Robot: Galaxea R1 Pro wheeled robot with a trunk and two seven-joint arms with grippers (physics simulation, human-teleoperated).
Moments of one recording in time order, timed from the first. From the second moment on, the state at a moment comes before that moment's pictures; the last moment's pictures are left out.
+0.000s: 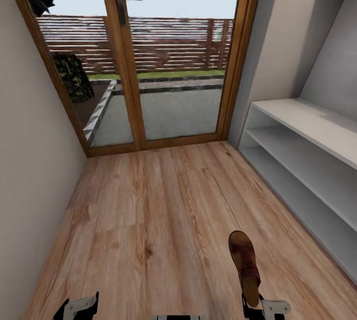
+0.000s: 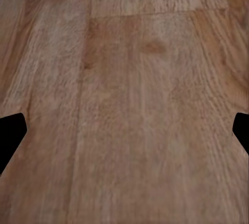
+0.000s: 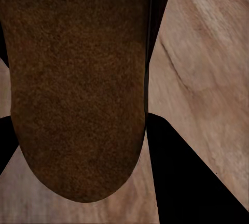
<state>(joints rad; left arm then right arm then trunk) -0.28 0.10 0.27 -0.24 -0.04 -0.67 -0.03 -0.18 -0.04 -0.04 -0.46 0.08 -0.57 -0.10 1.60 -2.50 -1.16</state>
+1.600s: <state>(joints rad) -0.28 0.10 0.27 -0.21 -0.04 -0.68 -0.03 -0.18 -0.04 -0.04 -0.46 0.08 -0.57 -0.10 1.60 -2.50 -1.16</state>
